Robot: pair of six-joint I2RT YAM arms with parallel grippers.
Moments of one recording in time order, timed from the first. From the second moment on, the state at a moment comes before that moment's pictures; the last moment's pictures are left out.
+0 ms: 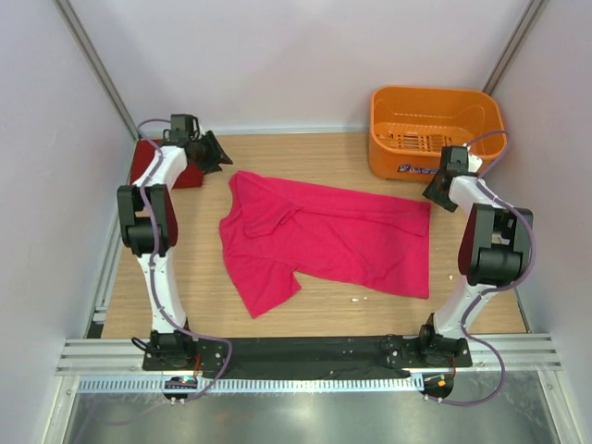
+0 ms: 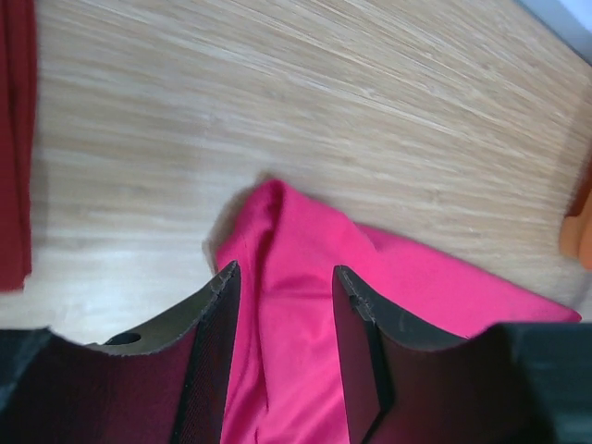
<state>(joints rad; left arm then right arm) 0.01 2.24 1.85 -0.47 0.34 -0.52 -0.16 1.83 1.22 -0.33 0.27 0.44</state>
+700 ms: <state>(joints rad) -0.07 1.93 1.31 -0.55 0.17 -0.41 0.17 1.47 1.05 -0.55 0.08 0.44</state>
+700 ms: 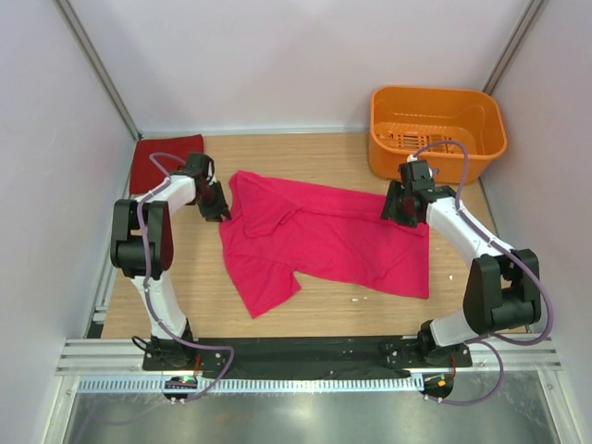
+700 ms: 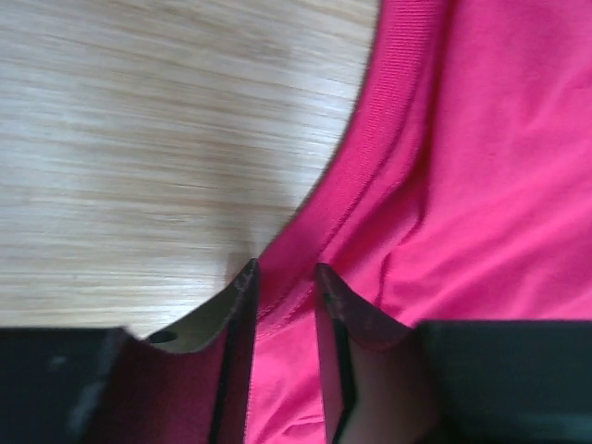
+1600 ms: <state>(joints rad) -0.02 1.83 1.29 -0.66 0.05 -0.37 0.41 1.71 1.05 -0.14 -0.25 0.73</state>
